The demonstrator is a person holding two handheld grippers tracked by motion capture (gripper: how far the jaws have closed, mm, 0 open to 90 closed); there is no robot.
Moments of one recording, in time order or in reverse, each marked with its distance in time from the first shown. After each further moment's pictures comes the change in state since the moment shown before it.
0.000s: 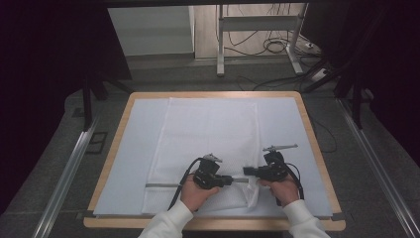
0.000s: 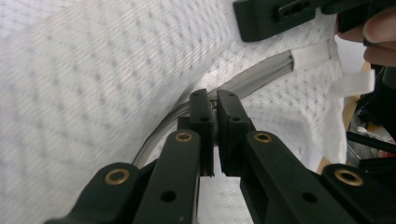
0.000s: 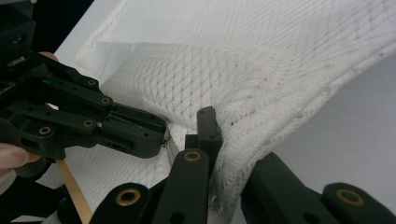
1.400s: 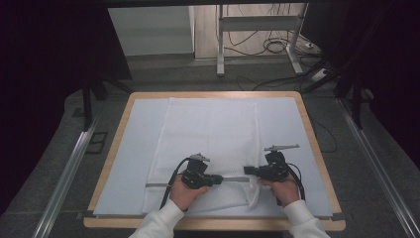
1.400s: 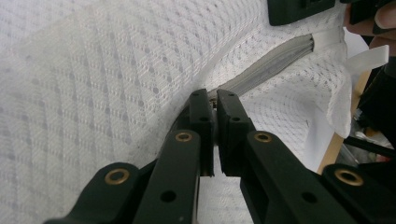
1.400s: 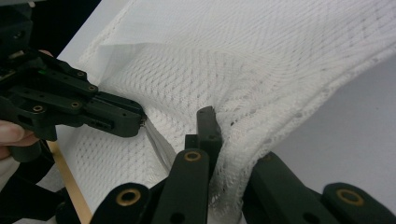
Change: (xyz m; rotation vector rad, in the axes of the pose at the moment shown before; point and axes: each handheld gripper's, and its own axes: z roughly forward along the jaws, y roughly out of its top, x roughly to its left) left arm 0.019 -0.014 -0.020 -0.021 0.005 -0.034; right arm -0.001 -0.001 -0.002 -0.022 0.000 -0.006
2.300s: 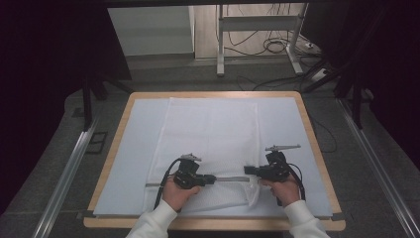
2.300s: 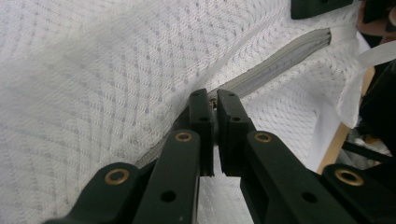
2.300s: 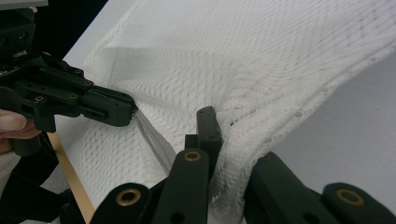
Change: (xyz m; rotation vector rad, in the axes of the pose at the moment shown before) left arm 0.011 -0.007 -0.018 -0.014 0.005 -0.029; right arm 0.001 0.000 -0.003 -0.011 0.009 0.005
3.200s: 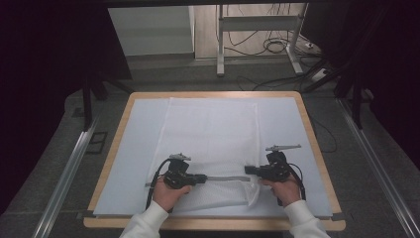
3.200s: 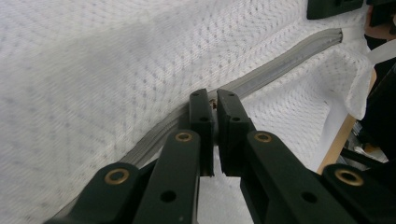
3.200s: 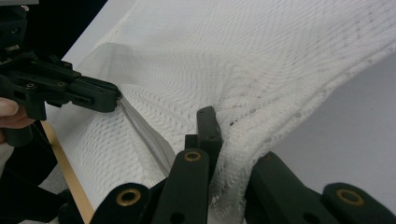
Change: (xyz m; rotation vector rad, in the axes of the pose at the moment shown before) left arm 0.017 -0.009 -0.022 -0.019 0.025 -0.033; right arm -0.001 0.000 -0.001 -0.003 -0.006 -0.005
